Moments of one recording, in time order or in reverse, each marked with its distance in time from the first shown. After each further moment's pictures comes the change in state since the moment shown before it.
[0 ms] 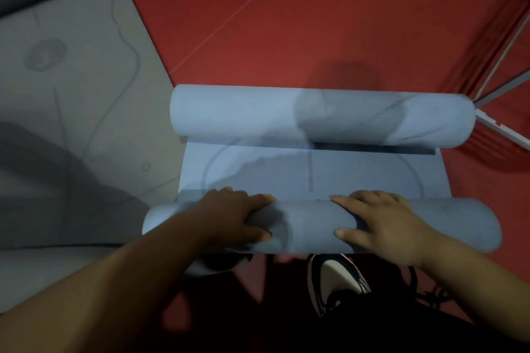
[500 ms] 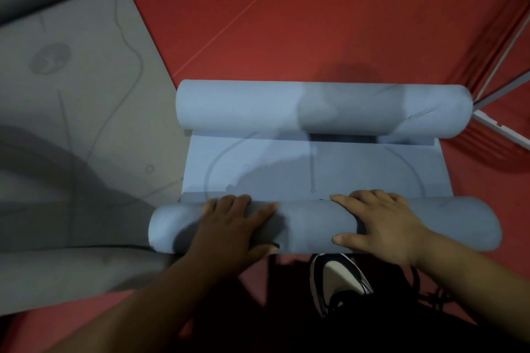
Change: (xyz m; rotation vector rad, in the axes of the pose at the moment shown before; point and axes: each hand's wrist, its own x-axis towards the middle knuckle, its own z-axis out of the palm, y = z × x) left_hand -0.019 0.010 0.056 0.192 0.452 -0.019; right_hand 0.007 -0.002 0.003 -0.086 -0.002 0.013
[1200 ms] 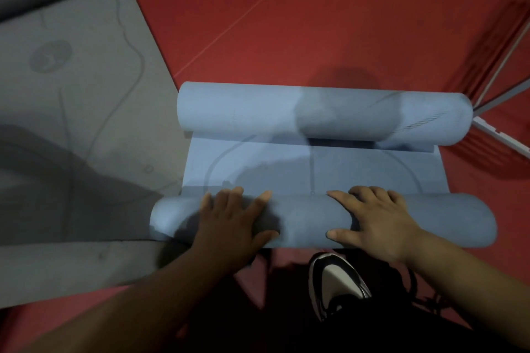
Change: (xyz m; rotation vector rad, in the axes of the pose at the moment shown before) left_hand 0.010 0.003 -0.001 -0.009 0.000 -0.170; right_hand 0.008 -0.007 -0.003 -0.002 0.041 0.079
